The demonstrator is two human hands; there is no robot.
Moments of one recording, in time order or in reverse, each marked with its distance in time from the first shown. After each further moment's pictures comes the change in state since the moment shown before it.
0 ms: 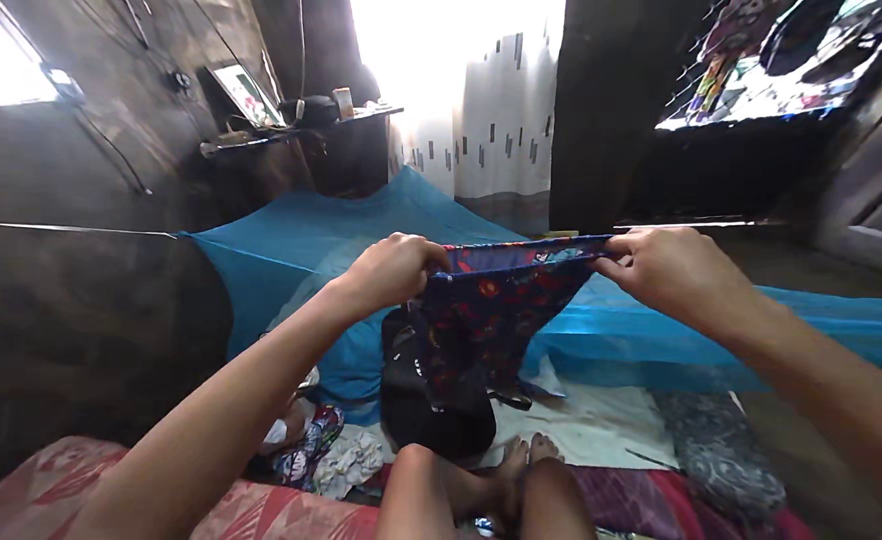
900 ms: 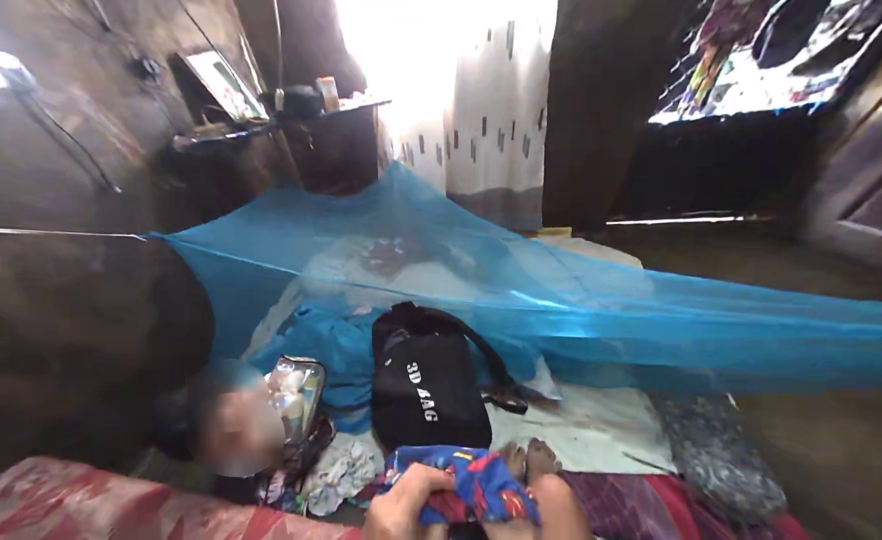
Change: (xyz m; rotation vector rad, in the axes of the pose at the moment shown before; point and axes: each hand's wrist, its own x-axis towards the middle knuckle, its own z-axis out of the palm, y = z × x) left_hand -0.144 0.057 0.192 -0.470 0.618 -0.055; right_hand -0.215 -0.113 0.132 0.807 -0.139 -0.049
